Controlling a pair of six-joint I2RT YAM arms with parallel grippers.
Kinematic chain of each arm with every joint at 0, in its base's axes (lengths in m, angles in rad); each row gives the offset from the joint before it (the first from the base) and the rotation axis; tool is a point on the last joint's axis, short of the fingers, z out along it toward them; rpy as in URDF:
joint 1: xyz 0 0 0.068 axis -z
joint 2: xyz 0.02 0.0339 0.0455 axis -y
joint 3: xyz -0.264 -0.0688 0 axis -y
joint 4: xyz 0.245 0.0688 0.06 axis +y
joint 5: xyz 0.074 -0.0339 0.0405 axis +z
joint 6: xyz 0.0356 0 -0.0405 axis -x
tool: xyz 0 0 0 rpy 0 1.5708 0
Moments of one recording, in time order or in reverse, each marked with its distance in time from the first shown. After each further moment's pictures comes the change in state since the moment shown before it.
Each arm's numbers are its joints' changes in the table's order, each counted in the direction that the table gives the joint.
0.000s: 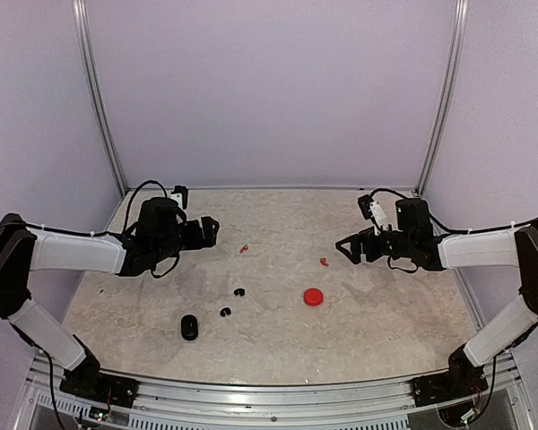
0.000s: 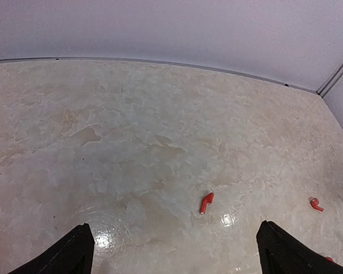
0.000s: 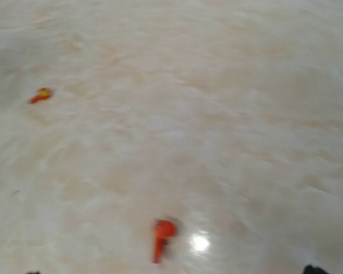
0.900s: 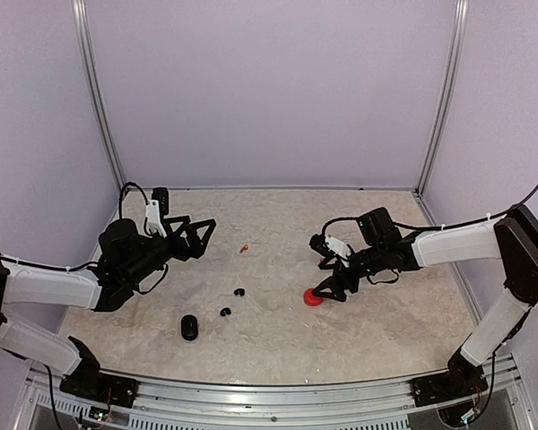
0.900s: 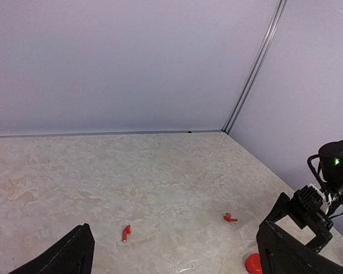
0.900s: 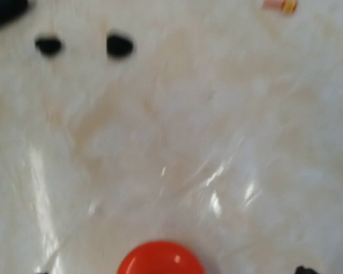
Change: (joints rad) left arm 0.030 0.235 -0.310 -0.508 -0.219 -0.074; right arm -0.203 -0.122 0.125 0.276 0.237 0.491
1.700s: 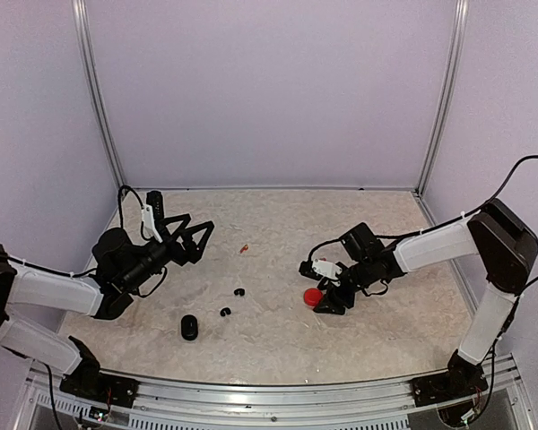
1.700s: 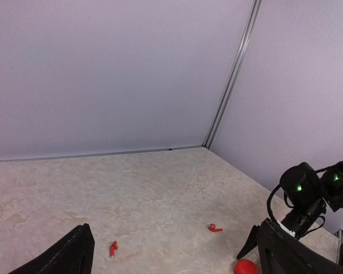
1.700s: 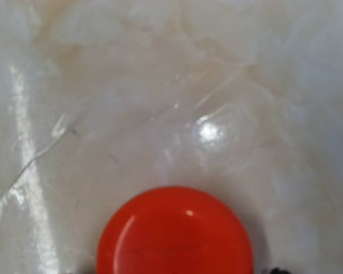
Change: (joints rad) left arm -0.007 -0.015 -0.089 -0.246 -0.078 -0.026; right arm -0.079 -0.141 0.025 0.093 -0.174 0.117
